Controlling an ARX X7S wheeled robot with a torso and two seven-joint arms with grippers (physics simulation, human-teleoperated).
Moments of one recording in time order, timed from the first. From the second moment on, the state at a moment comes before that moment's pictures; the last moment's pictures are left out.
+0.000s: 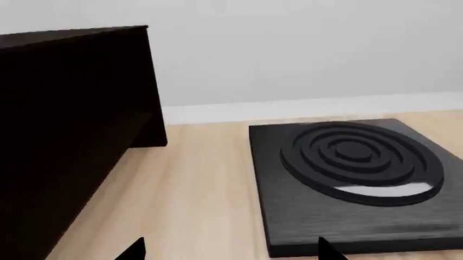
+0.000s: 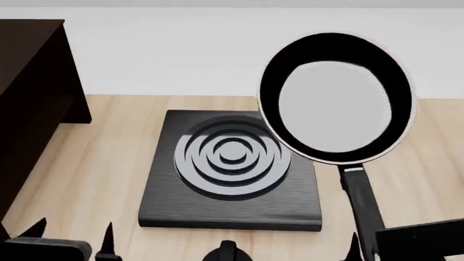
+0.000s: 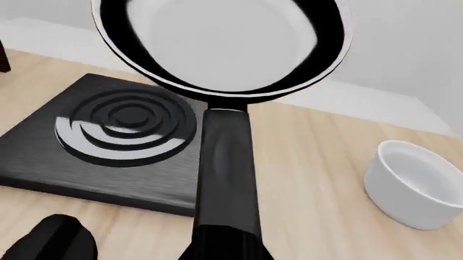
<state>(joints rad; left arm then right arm) -0.14 -0.29 0.26 0.26 -0.31 -0.41 -0.32 0.19 0.61 0.07 -0.73 0.79 1.12 0.38</state>
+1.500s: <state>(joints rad) -0.58 -0.13 -0.13 0.49 -1.53 -1.16 -0.63 0.56 0.57 -0.21 -0.84 0.93 1.21 0.35</state>
